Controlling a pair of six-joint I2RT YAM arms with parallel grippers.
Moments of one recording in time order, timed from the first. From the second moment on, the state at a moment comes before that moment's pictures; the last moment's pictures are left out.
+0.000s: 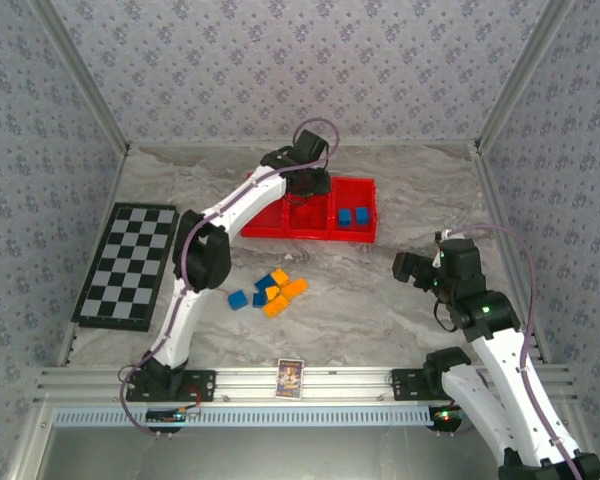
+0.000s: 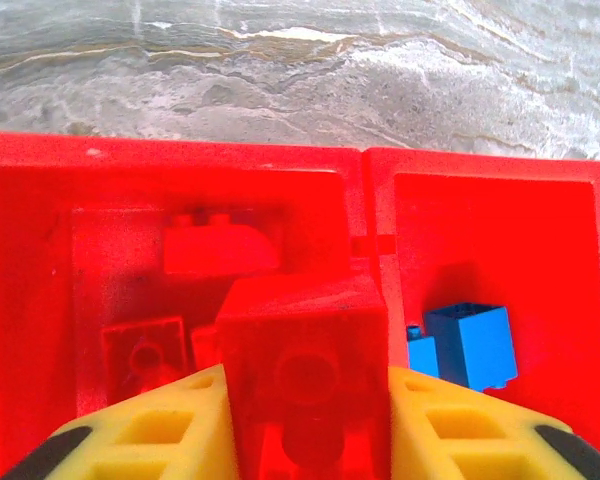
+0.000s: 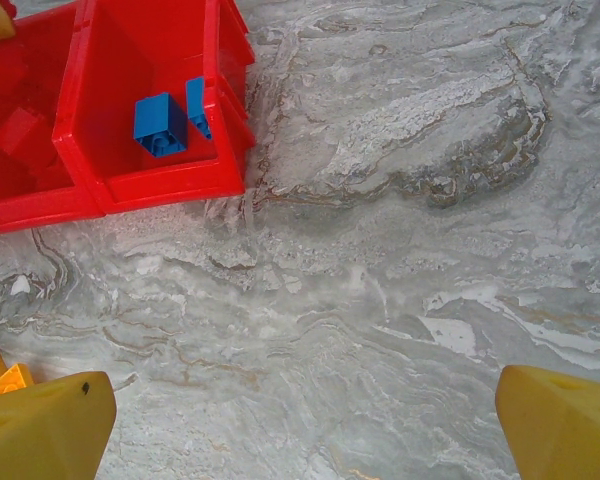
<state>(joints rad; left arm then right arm) -0.65 2.32 2.19 -0.80 0.00 -0.62 0.24 0.64 0.72 -0.81 0.06 0.41</state>
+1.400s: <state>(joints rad) -0.88 1.61 1.22 -0.72 -0.14 -0.35 0.24 0.66 0.72 -0.81 0.07 0.41</state>
